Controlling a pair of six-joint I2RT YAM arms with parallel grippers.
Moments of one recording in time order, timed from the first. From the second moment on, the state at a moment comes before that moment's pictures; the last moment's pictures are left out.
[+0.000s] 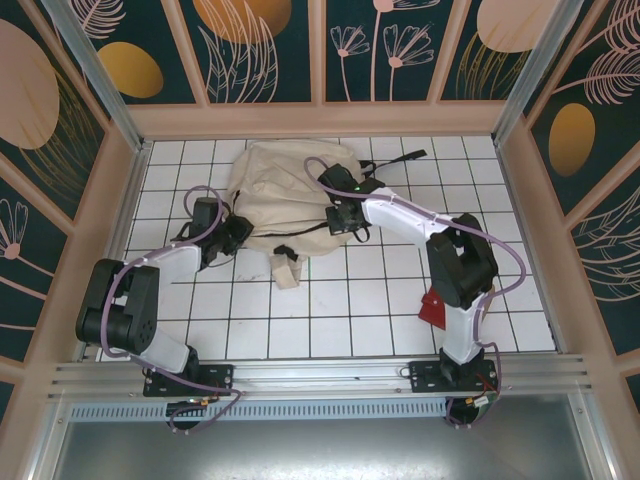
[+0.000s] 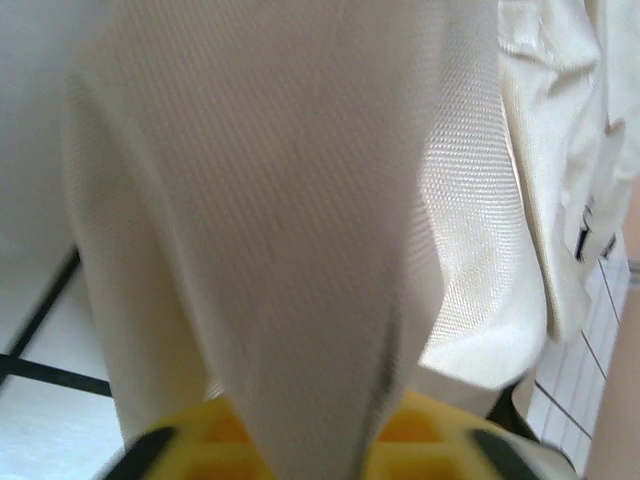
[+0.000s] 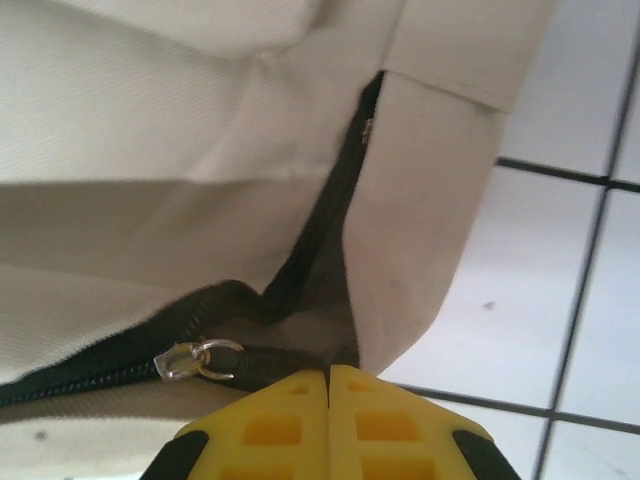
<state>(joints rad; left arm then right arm) -0.19 1.54 0.70 0.07 0.23 -1.05 0.68 1.92 1.50 -0.77 0.14 0.38</state>
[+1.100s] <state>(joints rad) -0.31 1.29 0.54 0.07 0.23 -1.34 0.86 2.00 1.63 -0.69 -0.38 0.35</state>
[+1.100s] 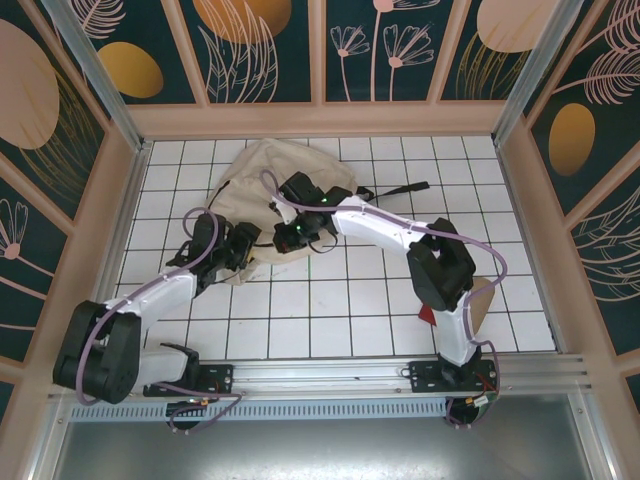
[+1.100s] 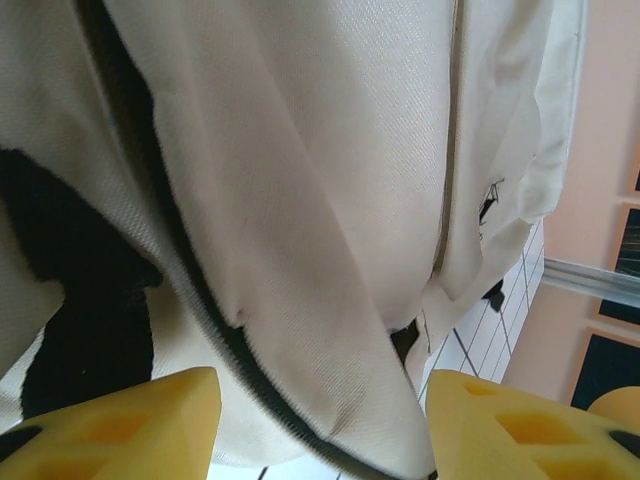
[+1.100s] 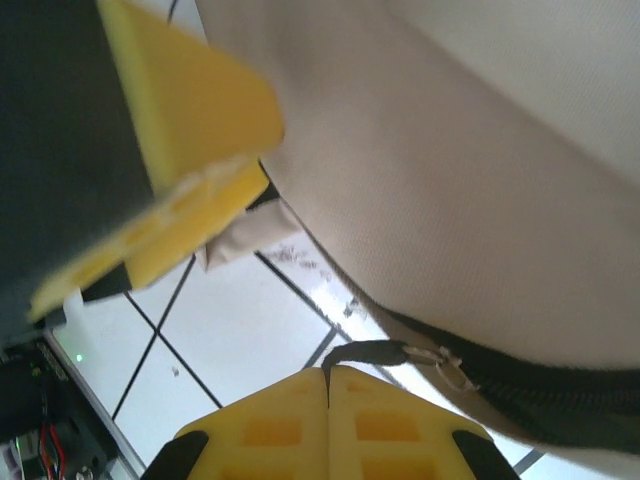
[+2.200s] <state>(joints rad) -0.34 1.41 0.47 0.18 0.17 -1.36 0.85 2.00 1.59 -0.87 0.22 0.35</state>
